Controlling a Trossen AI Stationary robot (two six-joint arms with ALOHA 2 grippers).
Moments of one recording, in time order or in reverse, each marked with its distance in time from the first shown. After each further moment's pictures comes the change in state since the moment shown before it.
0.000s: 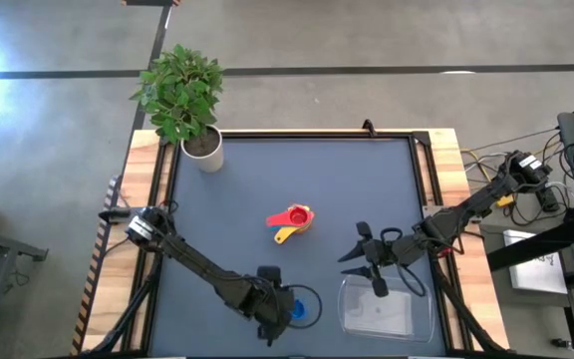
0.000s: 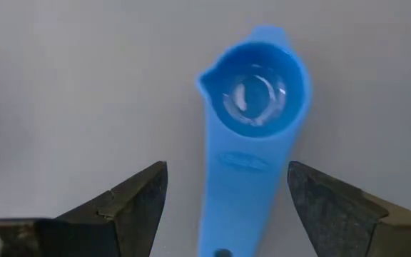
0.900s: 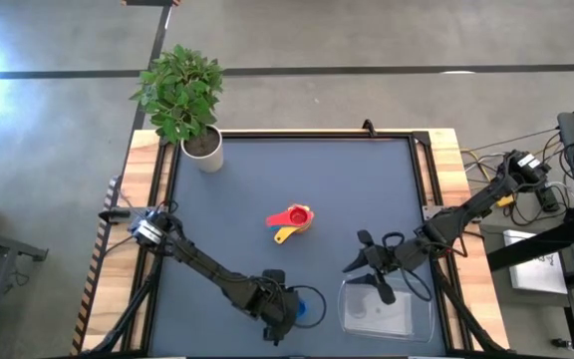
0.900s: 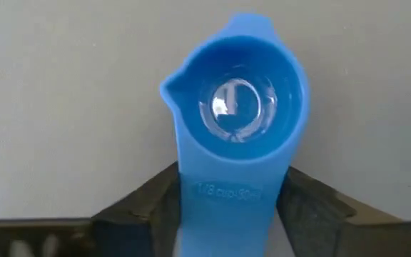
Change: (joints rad) left arm 0.018 0.074 -0.004 0.101 0.059 -0.019; right arm 0.047 0.004 -0.008 0.009 -0.058 0.083
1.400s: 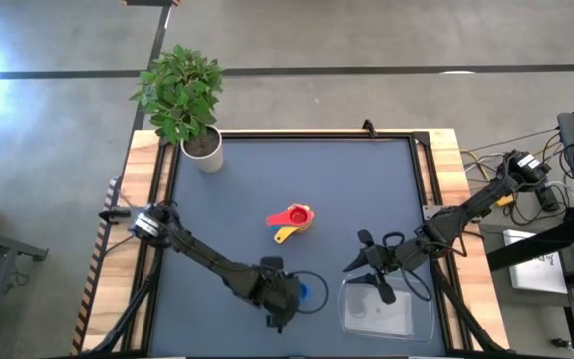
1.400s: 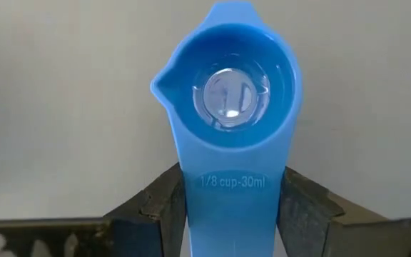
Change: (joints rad) left arm 0.052 -0.054 0.012 -0.109 -0.060 -0.011; right arm 0.002 0.000 0.000 -0.004 0.000 -0.009
